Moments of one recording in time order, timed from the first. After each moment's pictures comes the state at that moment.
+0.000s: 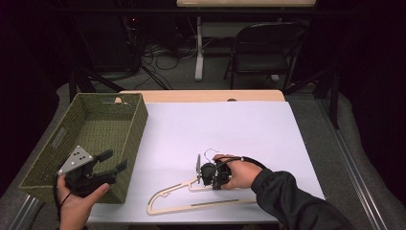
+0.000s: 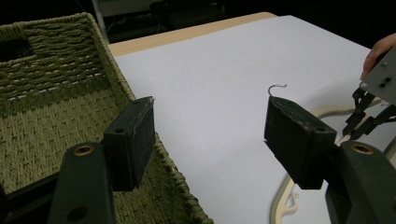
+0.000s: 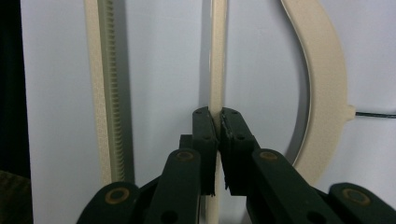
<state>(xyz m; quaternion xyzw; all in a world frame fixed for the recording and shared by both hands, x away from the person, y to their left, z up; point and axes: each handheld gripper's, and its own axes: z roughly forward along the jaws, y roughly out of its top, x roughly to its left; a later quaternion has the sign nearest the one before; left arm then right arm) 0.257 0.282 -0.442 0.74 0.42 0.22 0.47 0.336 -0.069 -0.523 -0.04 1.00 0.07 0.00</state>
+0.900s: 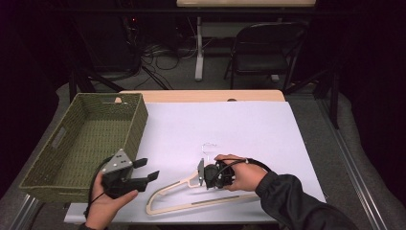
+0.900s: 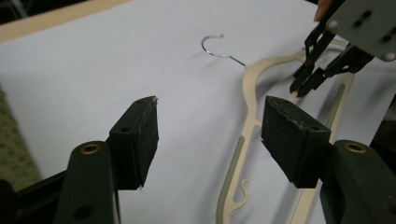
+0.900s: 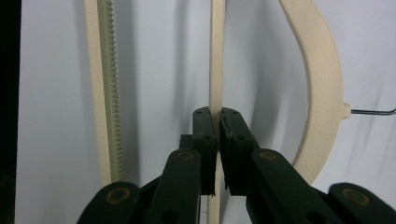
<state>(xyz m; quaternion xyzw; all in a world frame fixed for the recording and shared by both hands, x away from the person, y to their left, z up) 0.272 0.209 -0.469 0.82 0.34 0.13 0.45 0.321 -0.076 -0.506 -0.06 0.99 0.09 0.08</state>
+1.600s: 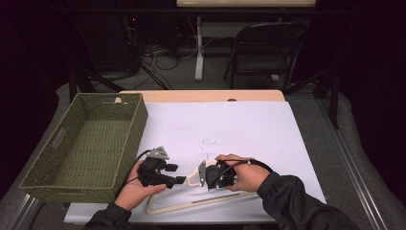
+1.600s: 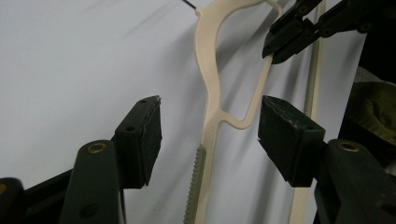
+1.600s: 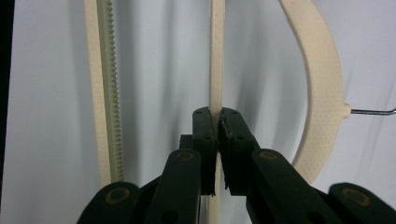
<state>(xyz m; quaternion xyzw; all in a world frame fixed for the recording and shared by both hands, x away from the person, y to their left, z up) 0.320 0.146 -0.504 0.87 0.30 -0.01 0.38 0.316 -0.079 -0.499 -0.08 0.99 0.10 0.11</state>
